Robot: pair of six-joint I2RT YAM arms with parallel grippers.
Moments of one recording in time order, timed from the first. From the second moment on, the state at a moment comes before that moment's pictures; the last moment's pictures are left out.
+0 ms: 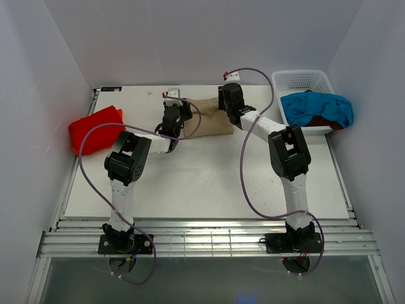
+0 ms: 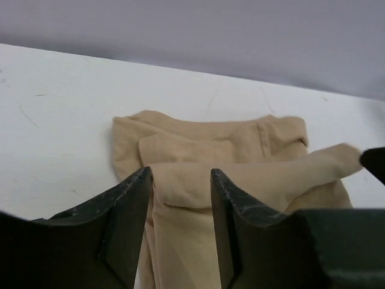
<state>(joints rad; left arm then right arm) -0.42 2.10 1.19 0.84 -0.25 -0.27 0.49 2.18 1.69 0.07 0.34 0.11</state>
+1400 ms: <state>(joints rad) -0.23 2.01 1.02 0.74 0.26 -0.56 0.46 2.48 1.98 -0.16 -0.38 0.23</state>
